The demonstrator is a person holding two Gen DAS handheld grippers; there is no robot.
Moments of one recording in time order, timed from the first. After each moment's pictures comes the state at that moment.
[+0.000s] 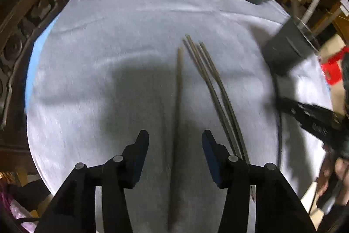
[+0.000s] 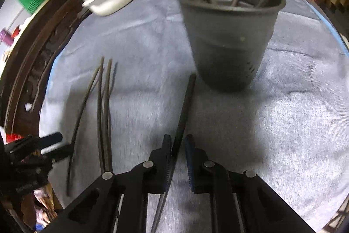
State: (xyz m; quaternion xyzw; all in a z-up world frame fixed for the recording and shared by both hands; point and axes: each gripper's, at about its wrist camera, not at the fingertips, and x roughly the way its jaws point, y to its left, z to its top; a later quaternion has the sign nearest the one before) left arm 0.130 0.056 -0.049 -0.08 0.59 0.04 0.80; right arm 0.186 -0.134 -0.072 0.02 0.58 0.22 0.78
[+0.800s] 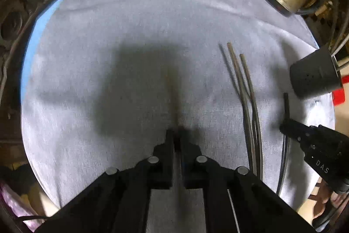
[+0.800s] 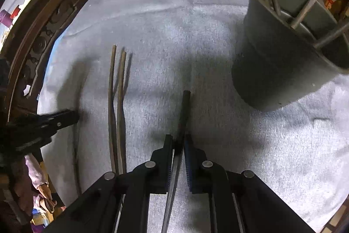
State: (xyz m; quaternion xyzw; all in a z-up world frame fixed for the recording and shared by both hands) left arm 0.153 0.105 -0.039 -0.14 0.62 0.06 0.77; right arm 0.210 -0.080 -0.073 -0.06 0.61 0.25 0.75
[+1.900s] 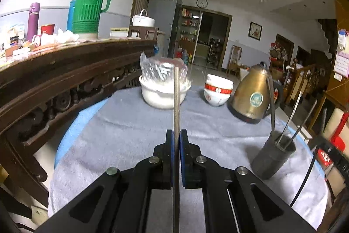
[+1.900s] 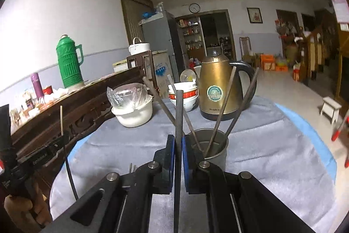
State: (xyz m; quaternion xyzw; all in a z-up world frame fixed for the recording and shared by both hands) left arm 0.050 0.091 0.050 -0.11 0.22 0.13 0.96; right arm 0.102 -0.177 0.044 0.06 0.20 0.21 0.95
